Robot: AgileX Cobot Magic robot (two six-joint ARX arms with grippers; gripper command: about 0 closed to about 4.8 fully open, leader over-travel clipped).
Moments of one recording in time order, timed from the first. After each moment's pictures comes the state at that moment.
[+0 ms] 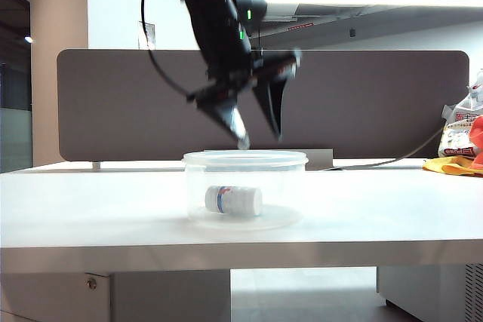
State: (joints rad) left arm -0.61 2.23 2.19 -1.15 0.23 0.00; right arm 0.39 1.24 1.47 -0.98 -0.18 -0.10
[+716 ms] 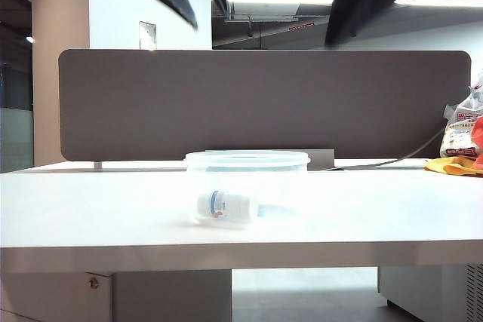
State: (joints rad) left arm -0.51 1.92 2.25 -1.25 0.19 0.09; right arm 0.46 1.53 1.47 -0.95 -0.26 -0.18
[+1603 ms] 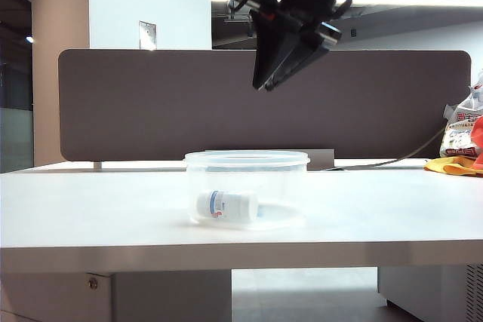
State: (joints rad) left arm -0.59 1.61 2.24 -1.43 0.20 0.11; right arm 0.57 1.75 1.58 -0.74 -0.18 -0.17
